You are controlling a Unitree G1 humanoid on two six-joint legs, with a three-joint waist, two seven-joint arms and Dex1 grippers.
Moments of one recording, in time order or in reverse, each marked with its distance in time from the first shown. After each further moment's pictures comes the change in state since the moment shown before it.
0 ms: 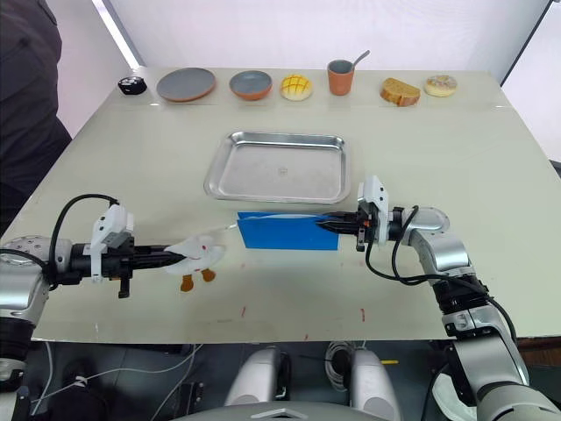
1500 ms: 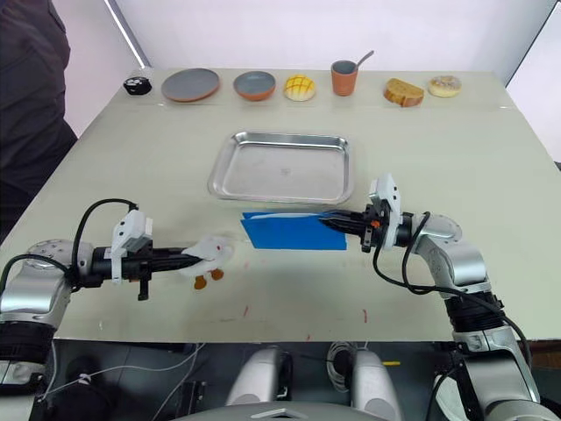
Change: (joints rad) left arm 0.046 -0.049 0.002 -0.080 -0.019 0.034 0.006; right arm 0.107 -0.023 -0.046 -0.233 0.111 0.153 -0.082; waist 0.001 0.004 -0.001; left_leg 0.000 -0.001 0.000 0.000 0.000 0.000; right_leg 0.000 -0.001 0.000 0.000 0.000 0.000
